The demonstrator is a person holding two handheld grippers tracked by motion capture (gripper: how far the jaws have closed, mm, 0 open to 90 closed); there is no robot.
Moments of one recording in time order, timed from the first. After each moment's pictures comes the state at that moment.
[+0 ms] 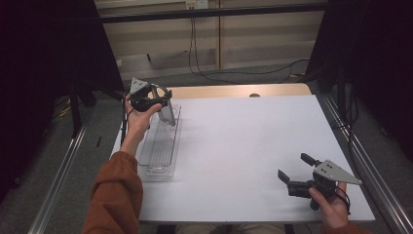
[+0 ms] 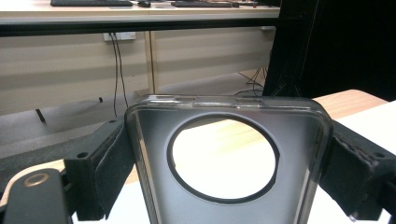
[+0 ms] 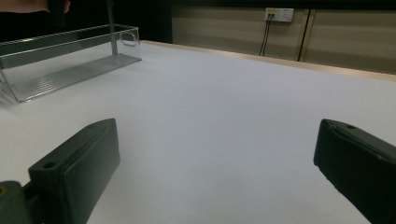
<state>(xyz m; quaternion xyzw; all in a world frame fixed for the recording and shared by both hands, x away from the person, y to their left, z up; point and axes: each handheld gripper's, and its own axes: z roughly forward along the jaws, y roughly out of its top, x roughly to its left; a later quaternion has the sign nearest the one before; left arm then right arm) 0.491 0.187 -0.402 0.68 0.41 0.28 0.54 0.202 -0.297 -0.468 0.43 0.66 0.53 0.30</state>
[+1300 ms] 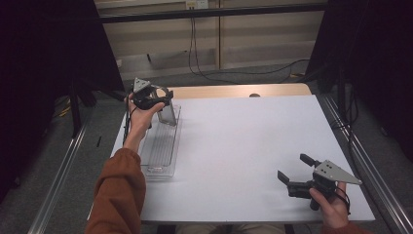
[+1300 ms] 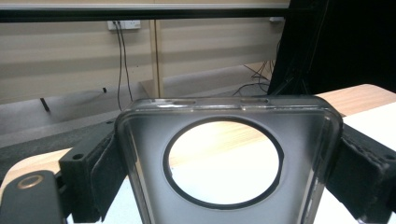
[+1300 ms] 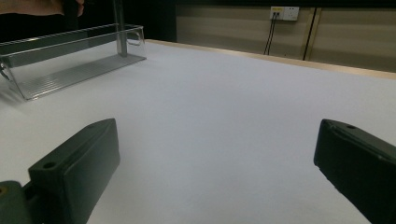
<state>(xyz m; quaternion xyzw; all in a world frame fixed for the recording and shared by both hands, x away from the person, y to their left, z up) 0.505 0.184 -0.411 0.69 0.42 0.28 0.52 0.202 -0.297 -0.468 0.43 0.67 0.53 0.29</state>
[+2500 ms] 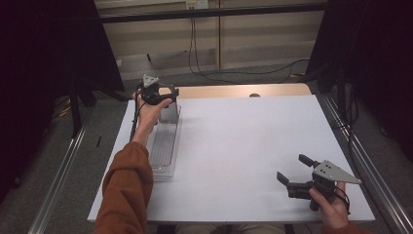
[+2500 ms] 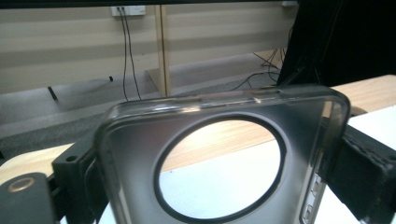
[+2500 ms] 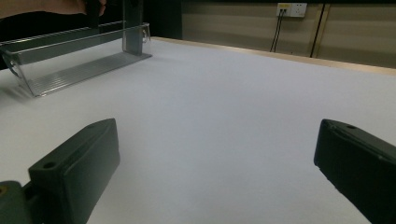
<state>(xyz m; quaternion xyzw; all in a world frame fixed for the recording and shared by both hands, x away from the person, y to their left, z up) 0.525 0.160 -0.418 0.70 0.44 0.29 0.49 0.202 -0.296 -0.469 0.42 0.68 0.53 0.28</state>
